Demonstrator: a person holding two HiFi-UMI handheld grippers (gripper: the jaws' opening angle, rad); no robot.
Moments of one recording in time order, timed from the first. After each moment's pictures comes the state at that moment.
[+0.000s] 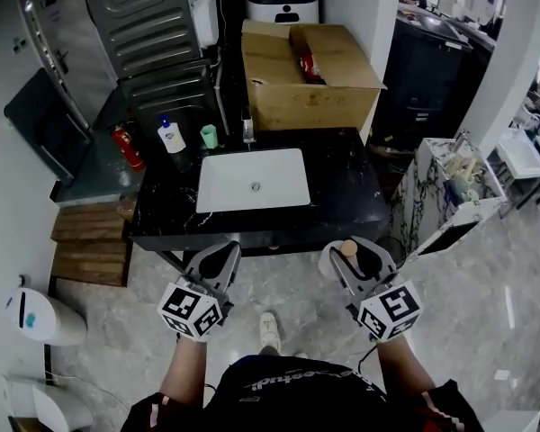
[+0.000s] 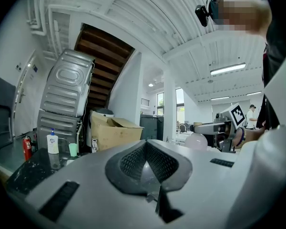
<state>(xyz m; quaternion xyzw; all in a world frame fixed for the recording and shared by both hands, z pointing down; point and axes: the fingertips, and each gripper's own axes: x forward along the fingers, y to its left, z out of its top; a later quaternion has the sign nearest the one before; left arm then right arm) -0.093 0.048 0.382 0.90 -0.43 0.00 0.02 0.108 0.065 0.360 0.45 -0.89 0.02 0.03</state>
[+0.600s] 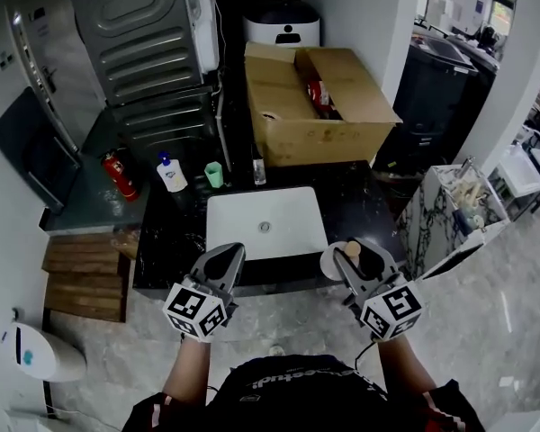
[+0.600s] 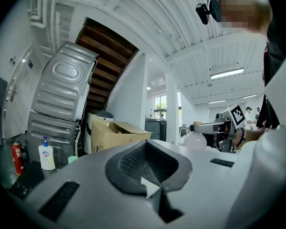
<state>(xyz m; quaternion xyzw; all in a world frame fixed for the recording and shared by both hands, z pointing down) -0.160 -0.120 0.366 0.92 -0.40 -0.03 0.02 0.040 -0.091 0.336 0.48 -0.88 0.00 0.03</state>
